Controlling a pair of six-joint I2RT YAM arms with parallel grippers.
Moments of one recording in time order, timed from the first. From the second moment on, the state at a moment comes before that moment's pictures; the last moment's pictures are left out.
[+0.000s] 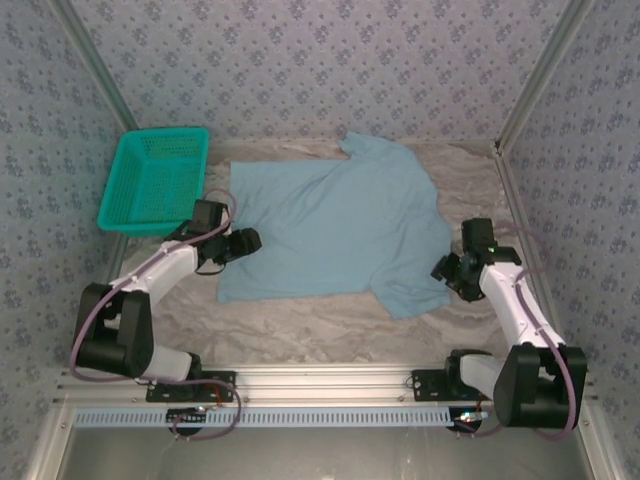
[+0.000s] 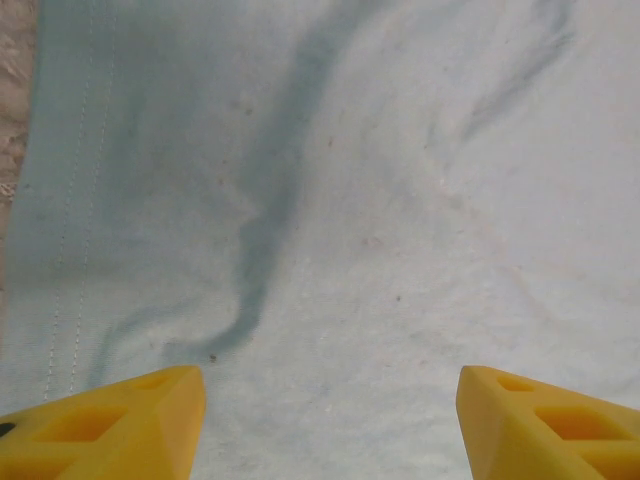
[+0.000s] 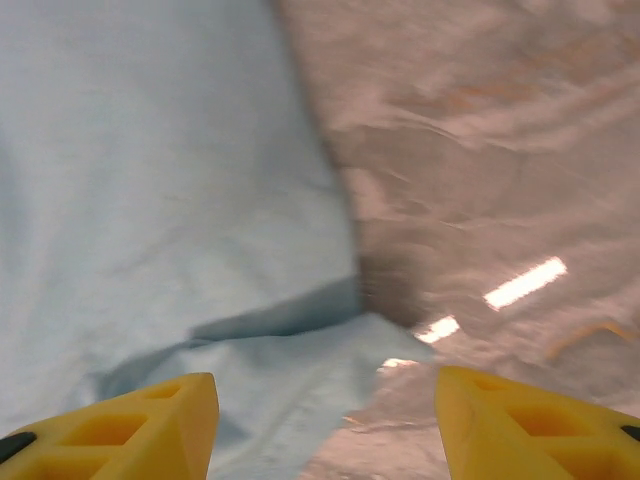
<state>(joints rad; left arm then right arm) -0.23 1.40 0.81 -0.37 0.24 -0.53 -0.06 1.12 0.72 -0.89 -0.04 0.60</state>
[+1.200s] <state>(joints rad) -0.23 1.39 0.81 -0.38 0.21 -0.52 -0.13 1.26 0.58 -0.70 -0.10 0.65</state>
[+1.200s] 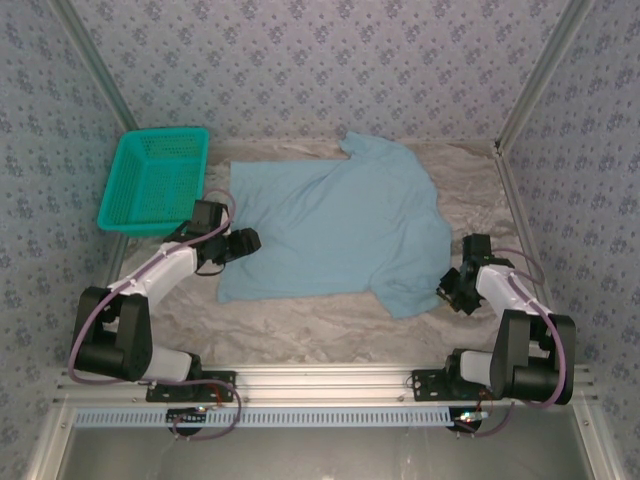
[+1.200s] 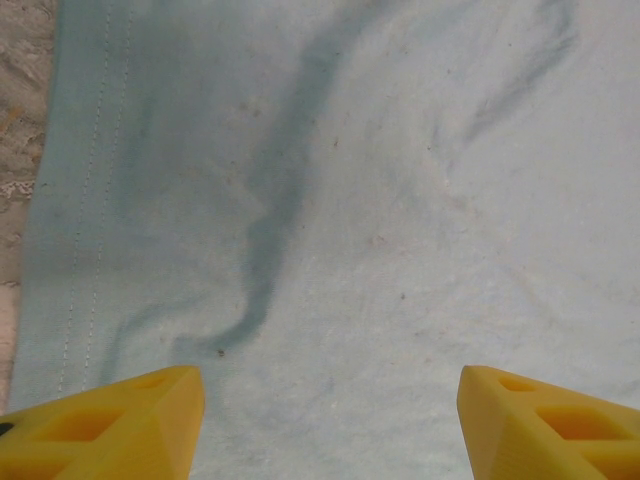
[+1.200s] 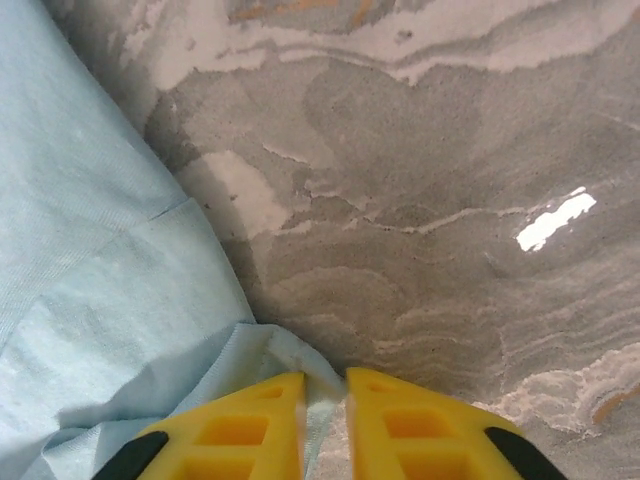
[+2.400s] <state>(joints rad) -0.23 1.37 0.81 -0.43 0.17 -0.50 -0.14 1.22 0.61 -0.79 -0.08 0.56</state>
